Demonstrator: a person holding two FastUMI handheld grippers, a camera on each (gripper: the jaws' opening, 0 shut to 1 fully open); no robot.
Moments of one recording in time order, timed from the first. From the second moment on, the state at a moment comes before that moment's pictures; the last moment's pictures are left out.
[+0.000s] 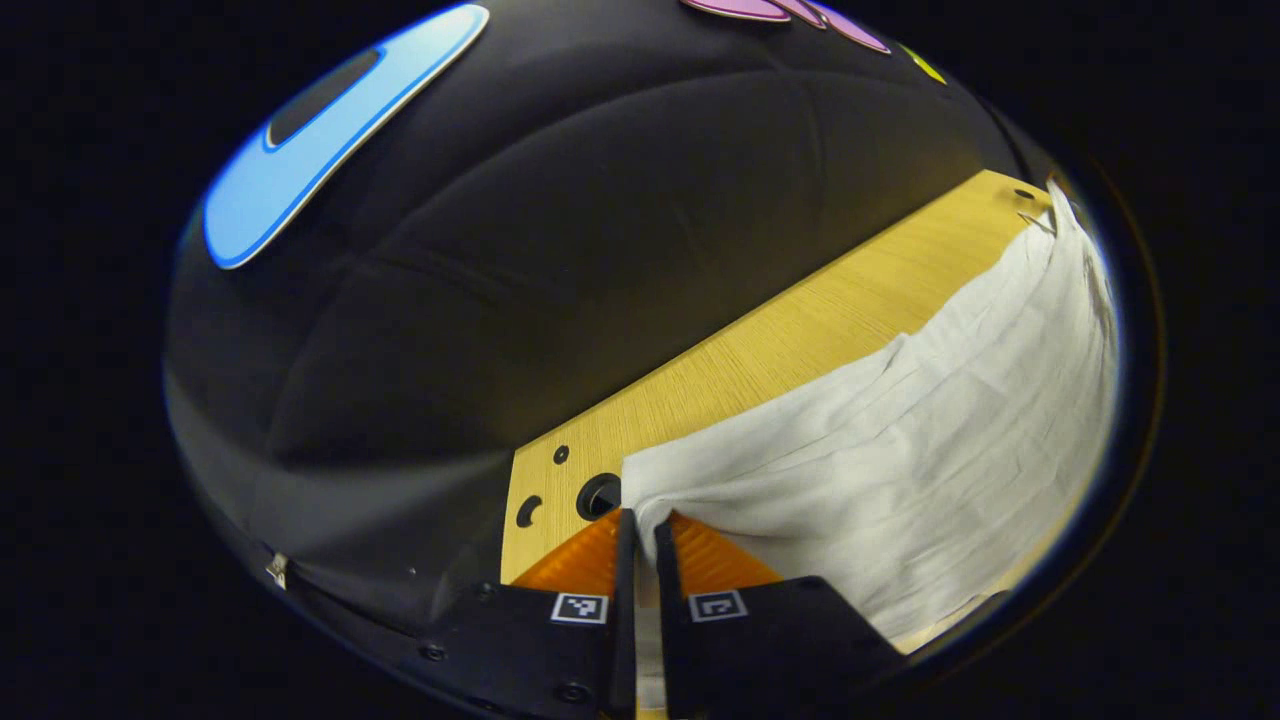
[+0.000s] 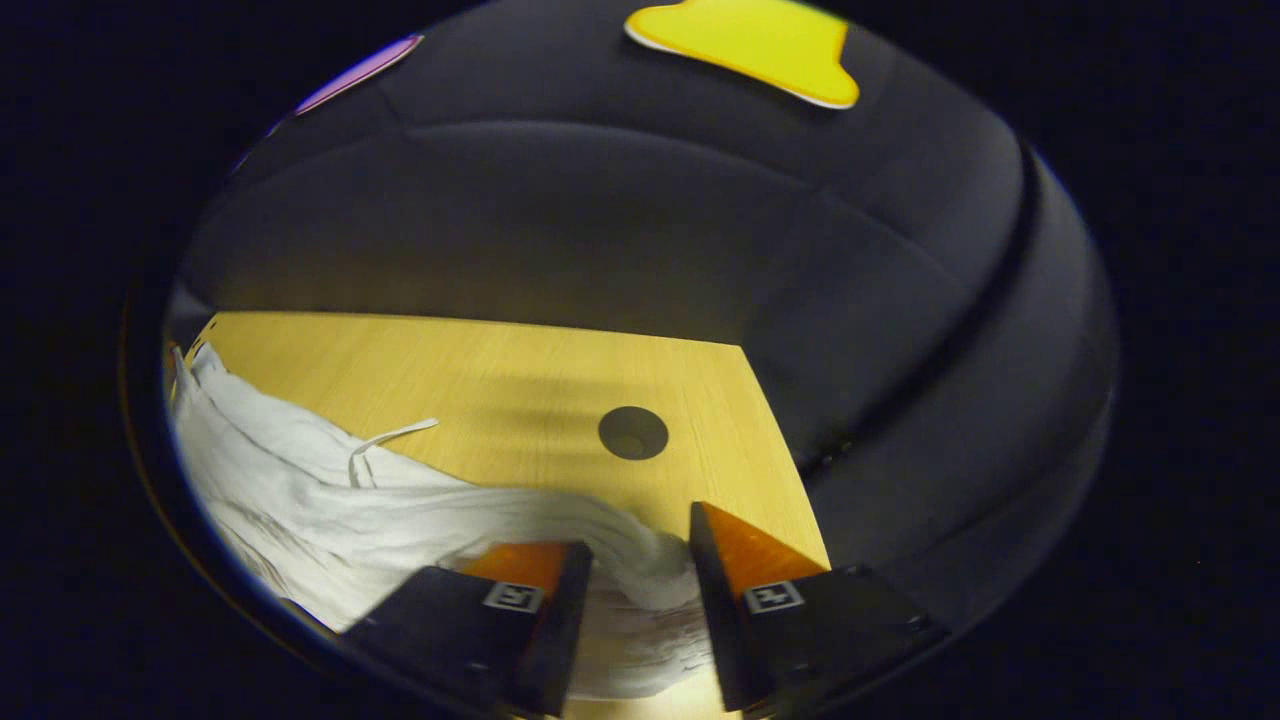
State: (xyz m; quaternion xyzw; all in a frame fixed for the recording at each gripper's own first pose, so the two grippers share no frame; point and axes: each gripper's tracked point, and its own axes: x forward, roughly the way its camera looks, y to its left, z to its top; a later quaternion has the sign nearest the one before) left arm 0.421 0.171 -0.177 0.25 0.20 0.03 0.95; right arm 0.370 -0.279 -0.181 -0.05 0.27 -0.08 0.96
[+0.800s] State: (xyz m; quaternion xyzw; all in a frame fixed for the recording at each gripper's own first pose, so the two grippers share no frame) left arm 0.330 0.118 -0.067 0.06 0.07 0.04 0.99; right arm 0.319 -0.304 -0.204 0.09 0.28 -0.16 0.94
